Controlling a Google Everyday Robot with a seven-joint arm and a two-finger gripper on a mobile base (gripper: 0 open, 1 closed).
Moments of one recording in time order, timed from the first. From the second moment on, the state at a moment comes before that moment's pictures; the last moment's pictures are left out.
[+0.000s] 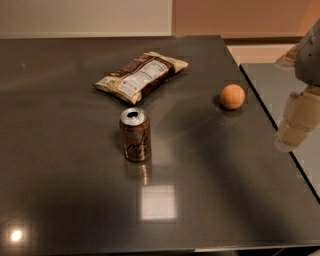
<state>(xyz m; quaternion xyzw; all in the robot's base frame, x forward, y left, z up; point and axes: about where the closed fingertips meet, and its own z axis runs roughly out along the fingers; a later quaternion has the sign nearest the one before) 0.438 -0.217 0.976 -0.60 0.78 -0.03 0.16</state>
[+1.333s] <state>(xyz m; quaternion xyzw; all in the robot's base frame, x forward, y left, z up) 0.474 -0.124 0.975 -0.67 0.71 0.00 0.19</state>
